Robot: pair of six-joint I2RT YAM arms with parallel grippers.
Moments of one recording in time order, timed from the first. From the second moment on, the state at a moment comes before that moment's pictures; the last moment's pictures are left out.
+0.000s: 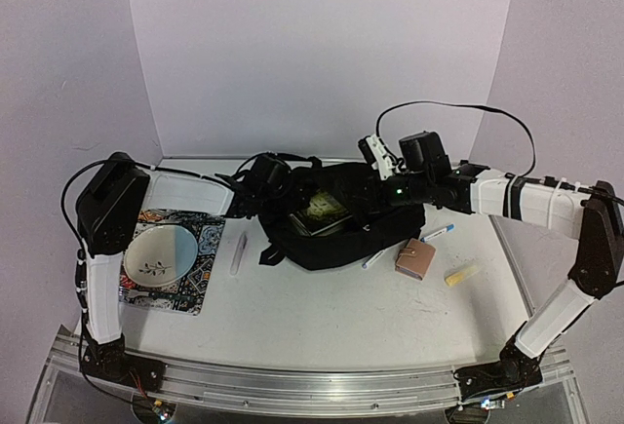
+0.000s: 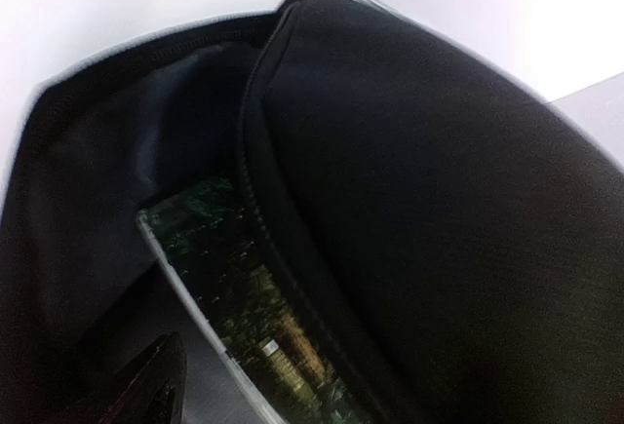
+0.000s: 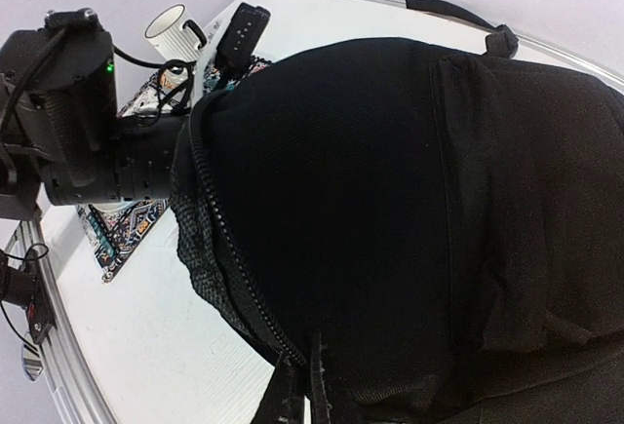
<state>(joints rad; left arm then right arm) -0.76 2.05 1.42 -0.02 -0.14 -0.73 0.65 1.57 1.13 0.22 -0.17 0.23</state>
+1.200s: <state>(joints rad) -0.89 1.59 1.25 -0.21 -0.13 -0.37 0.57 1.50 1.12 0.02 -0.04 0.32</state>
